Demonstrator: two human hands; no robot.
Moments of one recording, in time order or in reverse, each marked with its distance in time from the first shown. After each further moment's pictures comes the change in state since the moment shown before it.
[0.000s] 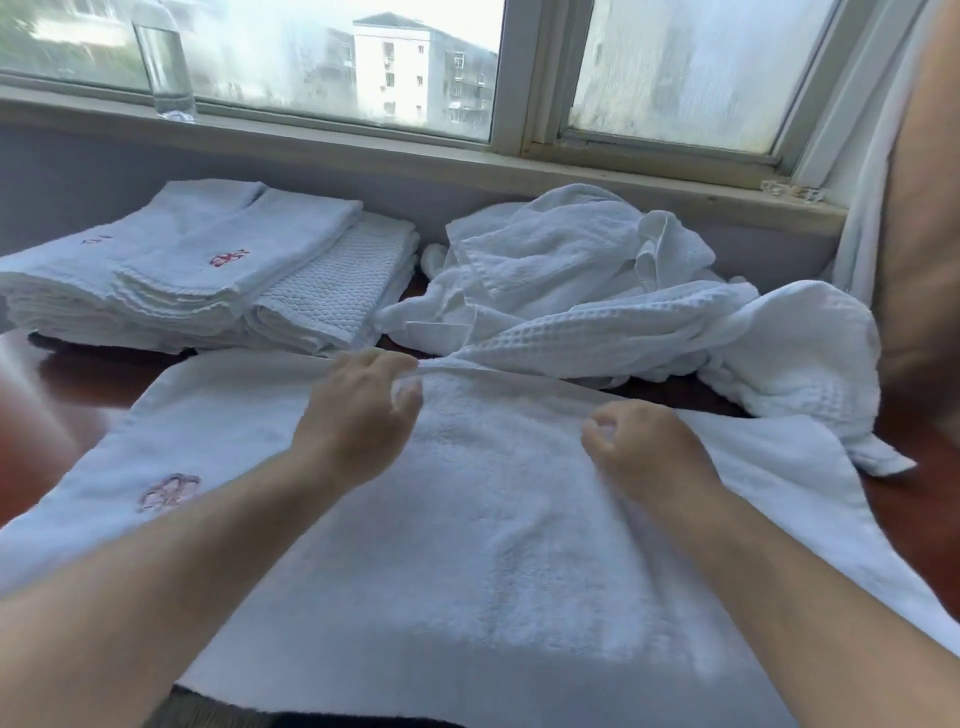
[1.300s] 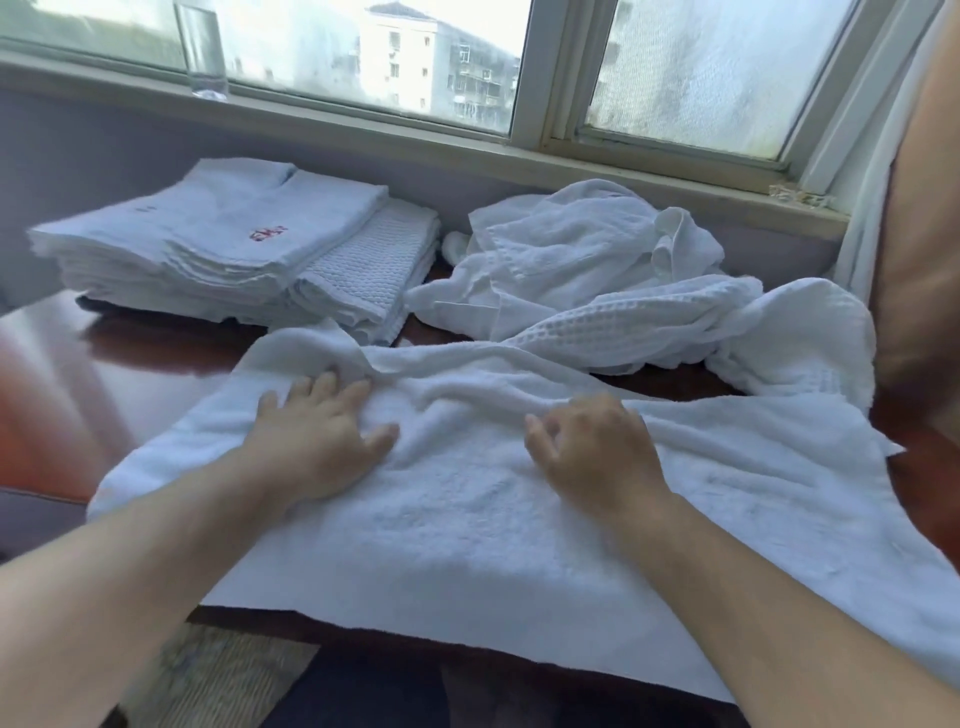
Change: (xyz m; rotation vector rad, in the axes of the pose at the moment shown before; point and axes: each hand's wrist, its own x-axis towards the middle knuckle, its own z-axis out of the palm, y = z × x) left_hand -0.044 -0.067 -0.023 0.425 -0.361 -0.162; right_hand -0.046 -0.071 0.022 -0.151 0.088 -0.219
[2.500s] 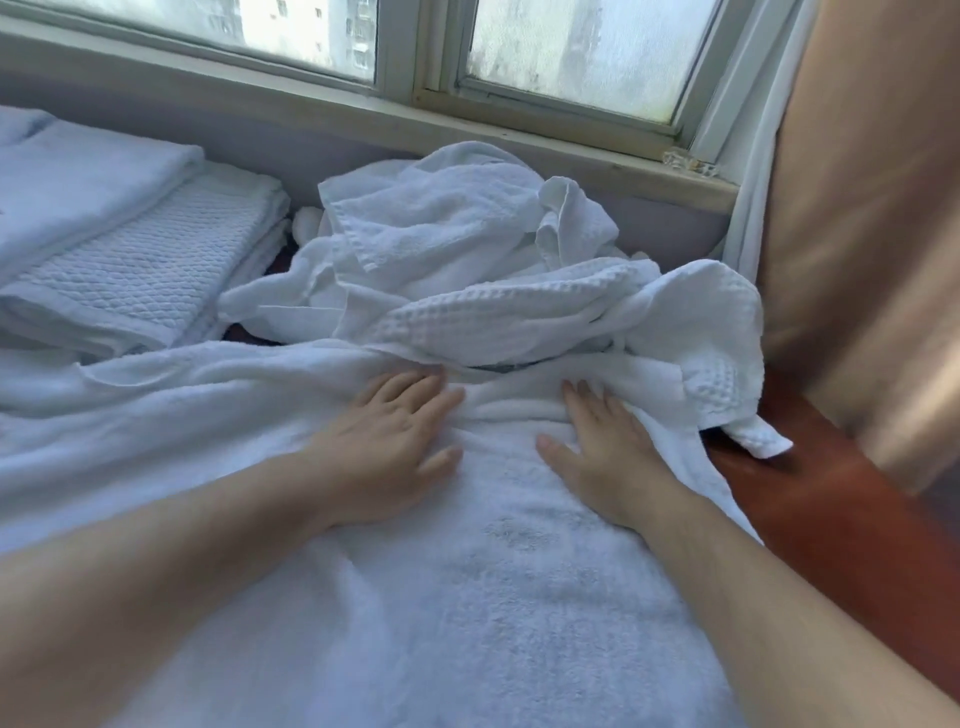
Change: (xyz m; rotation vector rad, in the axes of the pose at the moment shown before) left_hand 0.078 0.180 0.015 -0.102 0.068 0.699; right_hand 0.036 0.189 0.027 0.040 -0.327 0.249
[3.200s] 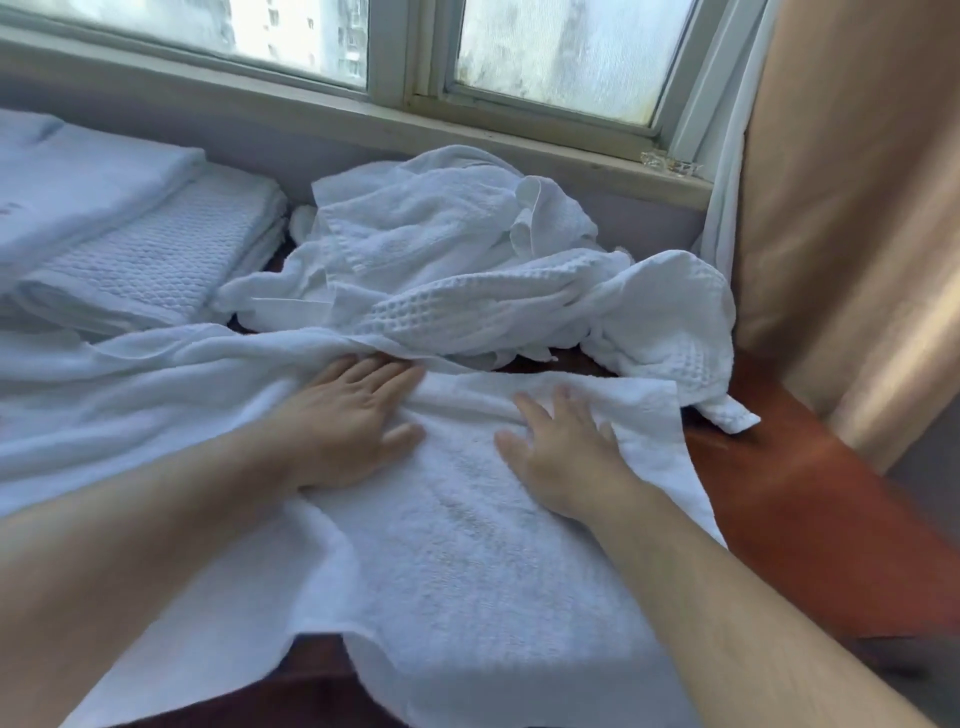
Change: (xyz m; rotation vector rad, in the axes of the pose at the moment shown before) left_hand -0.012 -0.023 -0.006 0.103 -0.043 -0.060; right_hand -0.041 -0.057 -0.013 -0.008 -0.095 0.069
